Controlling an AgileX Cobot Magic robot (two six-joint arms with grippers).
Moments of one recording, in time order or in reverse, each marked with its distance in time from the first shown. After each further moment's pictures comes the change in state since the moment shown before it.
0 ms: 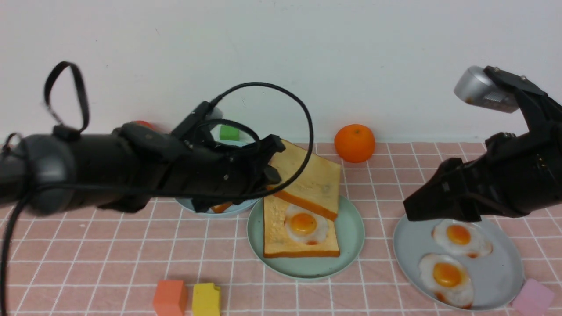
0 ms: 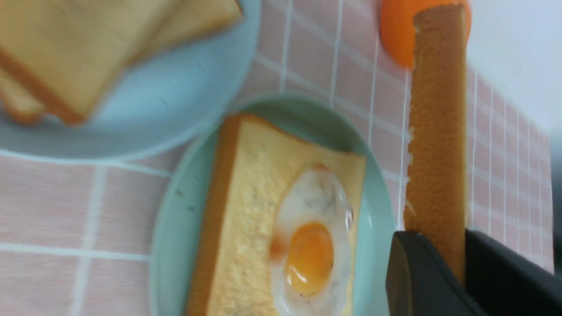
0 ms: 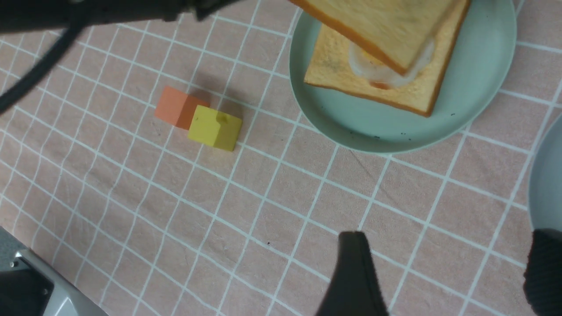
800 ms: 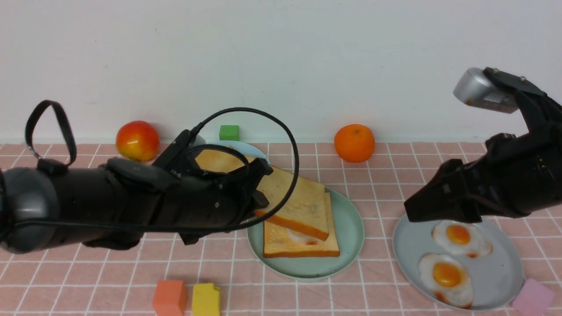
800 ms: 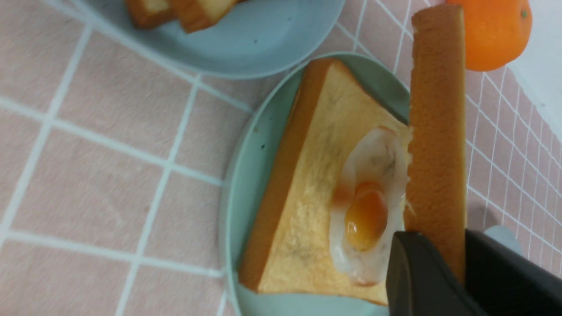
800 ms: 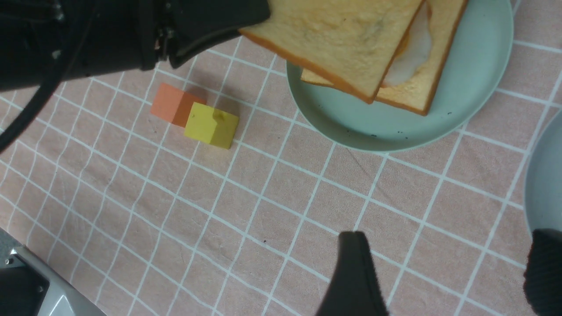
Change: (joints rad) right arm 0.000 0.000 0.000 -0.005 0.000 -0.004; left arm -0.021 -0.006 0.099 -0.157 -0.035 0.039
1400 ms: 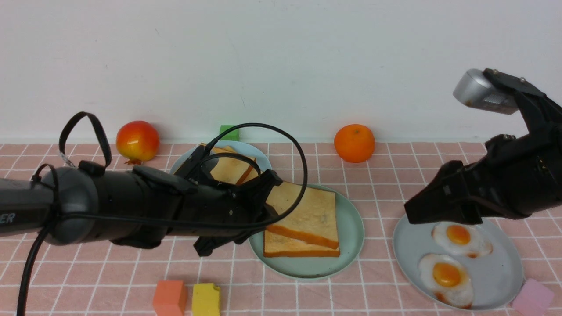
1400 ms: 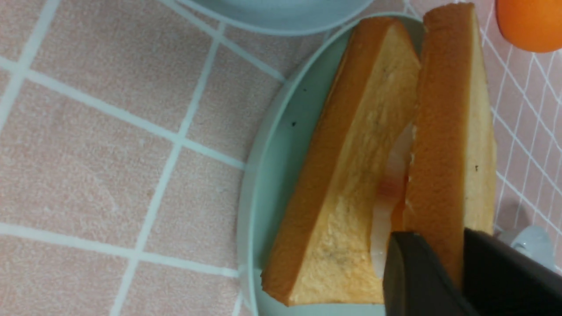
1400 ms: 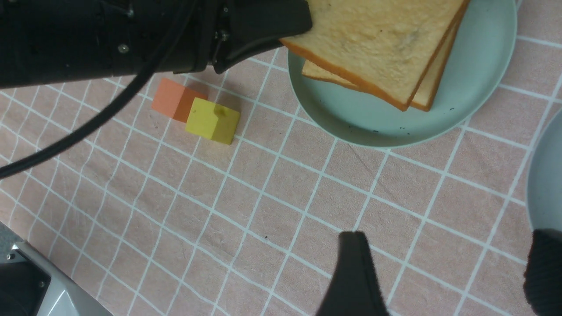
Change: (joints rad) right arm 0.000 0.000 0.000 0.000 0.009 -0.002; left arm -0.002 0.100 -0.035 -0.060 0.038 0.014
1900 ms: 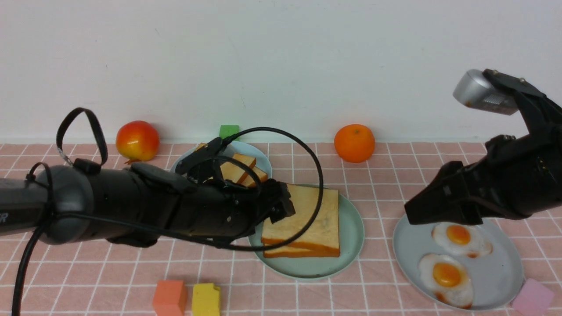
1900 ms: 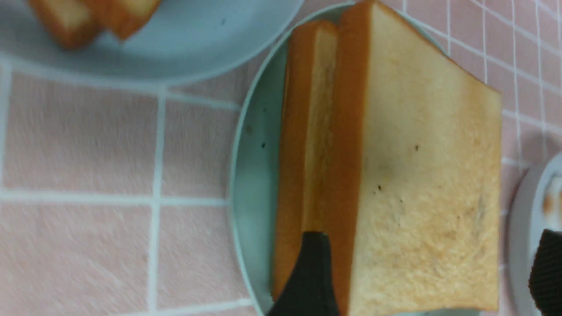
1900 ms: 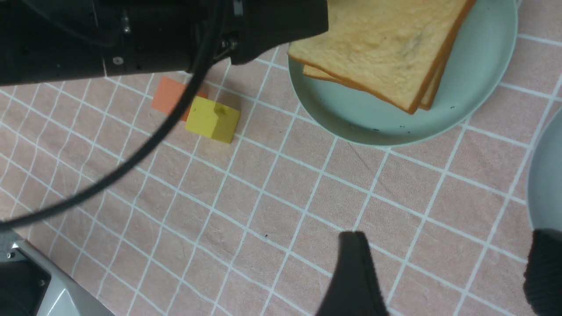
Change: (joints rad) right arm 0.000 0.000 0.000 0.000 0.003 0.000; left arm 0.000 -0.019 0.000 0.072 0.031 0.303
